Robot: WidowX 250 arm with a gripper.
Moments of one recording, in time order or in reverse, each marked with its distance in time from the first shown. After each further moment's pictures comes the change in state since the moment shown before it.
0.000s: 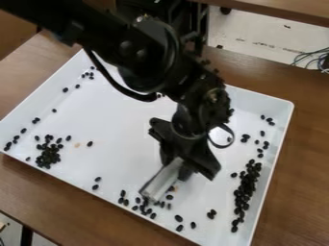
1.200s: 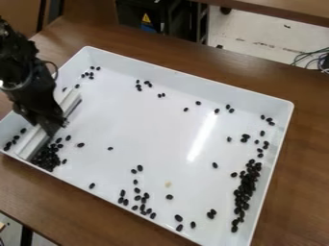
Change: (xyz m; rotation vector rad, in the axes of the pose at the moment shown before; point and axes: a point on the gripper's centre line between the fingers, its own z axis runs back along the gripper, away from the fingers) arm -0.083 0.204 0.011 -0.013 -0.082 0.232
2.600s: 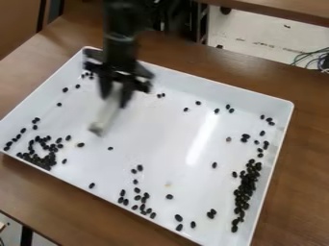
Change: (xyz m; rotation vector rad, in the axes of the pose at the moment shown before) arm 0.093 -0.038 0.017 0.154 0.218 0.167
